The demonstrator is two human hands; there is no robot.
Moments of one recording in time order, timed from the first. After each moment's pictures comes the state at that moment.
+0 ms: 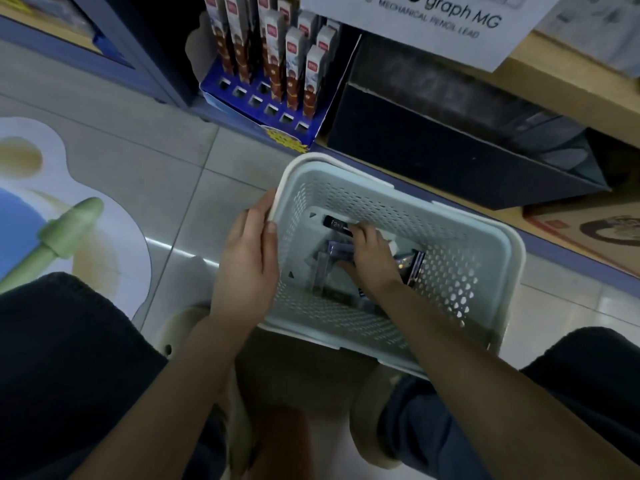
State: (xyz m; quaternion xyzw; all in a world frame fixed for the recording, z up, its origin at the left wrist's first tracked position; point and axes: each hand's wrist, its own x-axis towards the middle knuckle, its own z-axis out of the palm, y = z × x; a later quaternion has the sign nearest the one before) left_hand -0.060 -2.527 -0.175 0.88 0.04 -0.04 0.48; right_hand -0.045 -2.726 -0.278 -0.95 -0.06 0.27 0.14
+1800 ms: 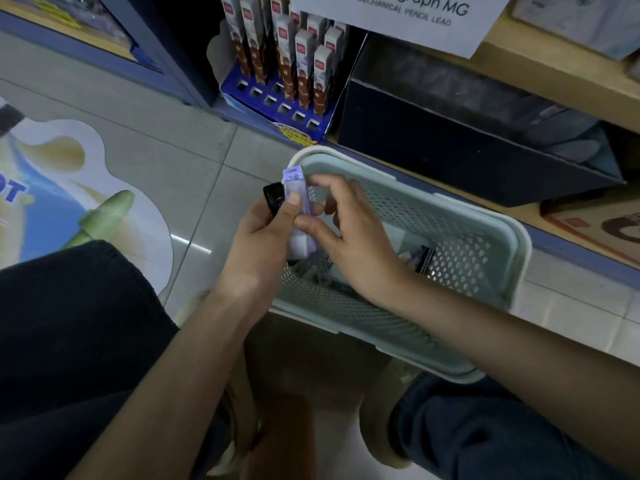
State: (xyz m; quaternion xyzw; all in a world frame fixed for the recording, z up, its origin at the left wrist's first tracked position) left_hand -0.047 -2.560 -0.108 0.61 0.28 -0.14 0.72; right_hand -0.034 -2.677 -0.131 -0.84 -0.08 0.16 0.51
